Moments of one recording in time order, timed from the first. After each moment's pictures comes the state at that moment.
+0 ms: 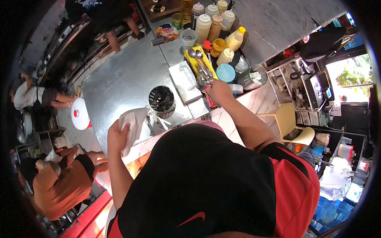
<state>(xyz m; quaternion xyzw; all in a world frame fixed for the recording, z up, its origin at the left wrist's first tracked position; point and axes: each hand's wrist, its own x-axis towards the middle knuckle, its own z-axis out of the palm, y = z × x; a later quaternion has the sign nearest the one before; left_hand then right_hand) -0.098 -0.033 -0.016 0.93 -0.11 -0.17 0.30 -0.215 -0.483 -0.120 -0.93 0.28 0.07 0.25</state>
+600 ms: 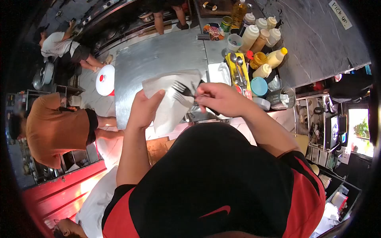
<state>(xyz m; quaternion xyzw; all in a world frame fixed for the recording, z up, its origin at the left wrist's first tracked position) -0.131 -0.101 0.053 0.70 -0.02 -0.21 0.68 -0.180 -0.390 0.044 -0.72 -0.12 0.24 0.64</state>
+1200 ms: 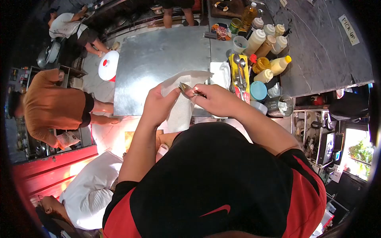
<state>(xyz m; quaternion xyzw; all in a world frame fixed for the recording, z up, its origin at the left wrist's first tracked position) -0.176 -0.153 0.044 0.72 0.01 -0.18 0.67 -0.182 -0.389 0.025 -0.84 -0.19 0.17 0.49</state>
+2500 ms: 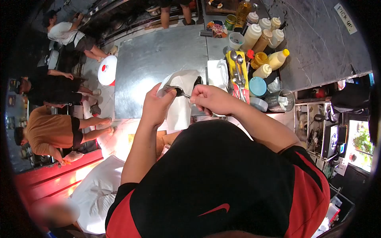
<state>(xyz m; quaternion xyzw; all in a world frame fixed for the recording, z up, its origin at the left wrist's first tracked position) -0.170 -0.151 0.021 0.69 0.03 -0.15 0.71 -0.183 -0.398 0.003 -0.67 -0.07 0.38 0.64</state>
